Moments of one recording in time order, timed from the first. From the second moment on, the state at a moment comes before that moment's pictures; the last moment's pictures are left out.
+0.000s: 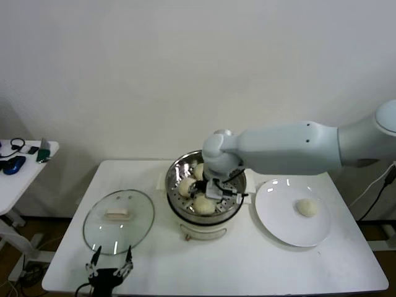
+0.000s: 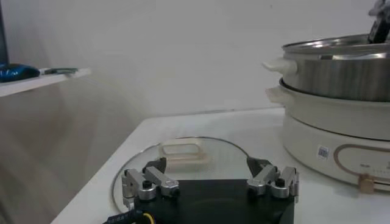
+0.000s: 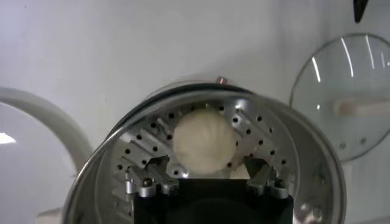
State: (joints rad) left arm 1.83 -1.53 -0.64 -2.02 -0.01 -0.03 -0.03; right arm 0.79 1.19 -1.63 1.54 0.01 0.19 -0.91
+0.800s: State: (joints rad) left arm 1.80 -1.53 -0.65 -2.00 0.00 -0.02 -0.02; right arm 0.84 0.65 -1.73 1.30 0.34 0.02 -1.03
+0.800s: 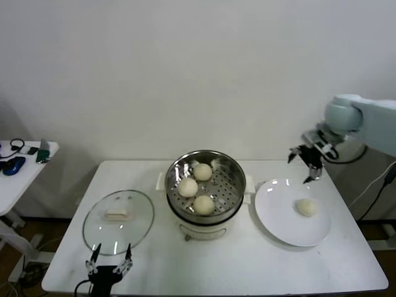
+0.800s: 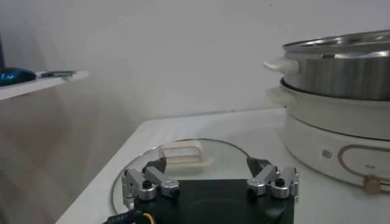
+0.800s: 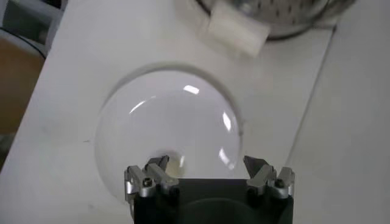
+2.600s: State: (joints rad) left arm 1.84 -1.55 -0.64 -2.01 0.05 -0.03 -0.03; right arm 0.25 0.67 -1.20 0.98 0.12 -0.02 -0.99
